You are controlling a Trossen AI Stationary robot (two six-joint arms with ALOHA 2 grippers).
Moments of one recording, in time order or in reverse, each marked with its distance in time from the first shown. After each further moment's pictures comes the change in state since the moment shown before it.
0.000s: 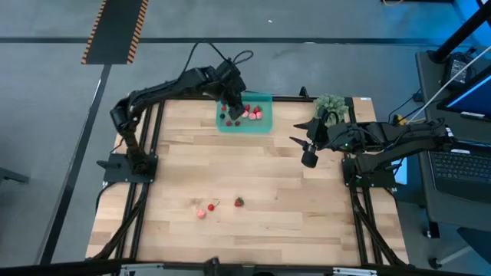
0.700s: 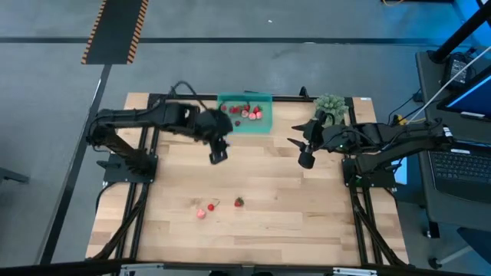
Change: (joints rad) left arm -0.511 -0.275 -0.053 -0.273 -0.350 -0.269; right arm 0.000 0.036 0.000 -0.002 -0.001 0.057
